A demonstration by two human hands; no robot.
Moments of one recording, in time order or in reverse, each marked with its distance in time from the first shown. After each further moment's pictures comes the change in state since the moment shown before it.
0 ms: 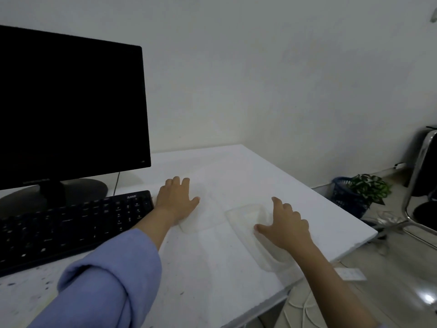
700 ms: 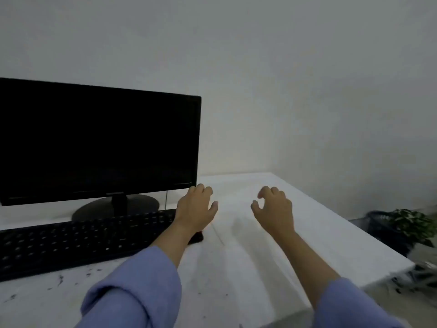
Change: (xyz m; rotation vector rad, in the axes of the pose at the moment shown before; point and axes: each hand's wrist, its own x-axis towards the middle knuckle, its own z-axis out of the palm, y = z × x) left_hand -0.056 -0.031 -0.068 -0.092 0.309 0.111; right_hand 0.005 -0.103 -0.018 0.282 0.517 -0.386
